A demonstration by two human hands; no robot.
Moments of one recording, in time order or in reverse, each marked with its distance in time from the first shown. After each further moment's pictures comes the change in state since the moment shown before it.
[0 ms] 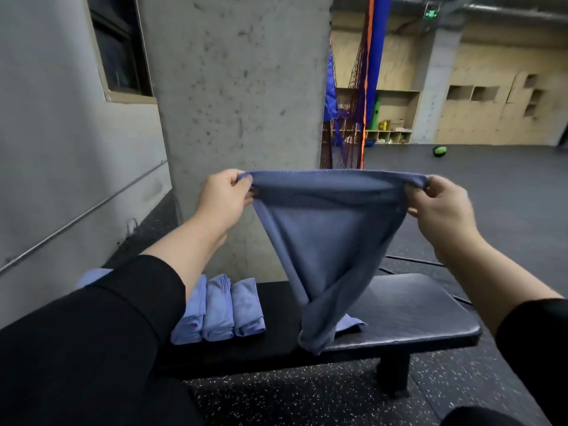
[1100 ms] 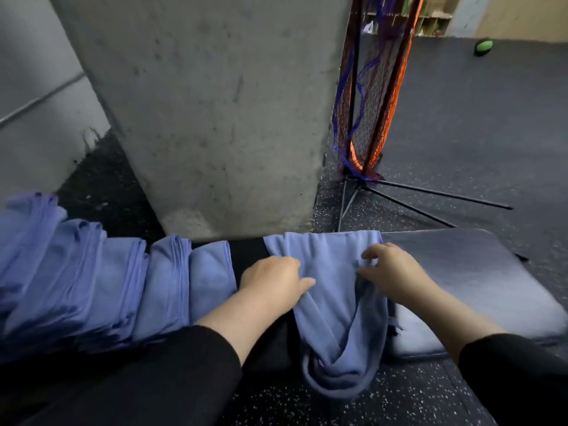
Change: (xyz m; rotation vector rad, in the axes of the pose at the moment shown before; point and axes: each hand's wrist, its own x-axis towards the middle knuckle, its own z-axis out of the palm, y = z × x) left_hand -0.015 -0.284 0.124 1.170 -0.781 -0.343; right_hand 0.009 0.293 0.172 -0.819 -0.752 0.238
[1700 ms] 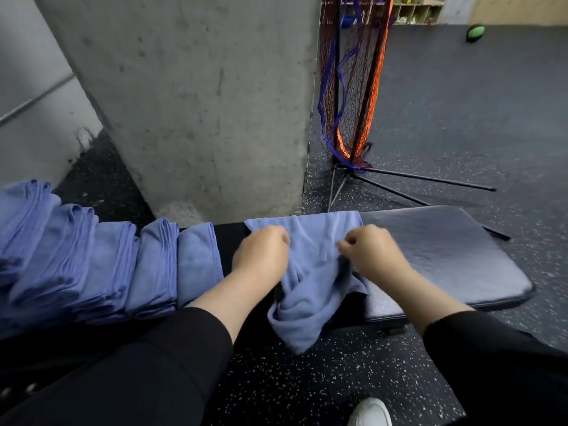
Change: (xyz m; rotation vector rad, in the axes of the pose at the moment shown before) left_hand -0.021 0.025 0.001 -0.290 0.208 -0.108; right_hand -0.040 -0.004 -0.008 0.029 0.153 -0.055
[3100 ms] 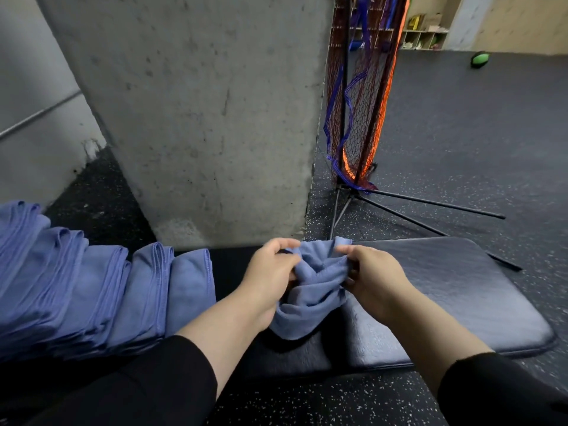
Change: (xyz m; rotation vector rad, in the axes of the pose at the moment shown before) left_hand 0.015 0.019 0.010 -1.161 -0.054 -0.172; right_hand 0.021 -0.019 -0.002 1.388 -0.160 0.423
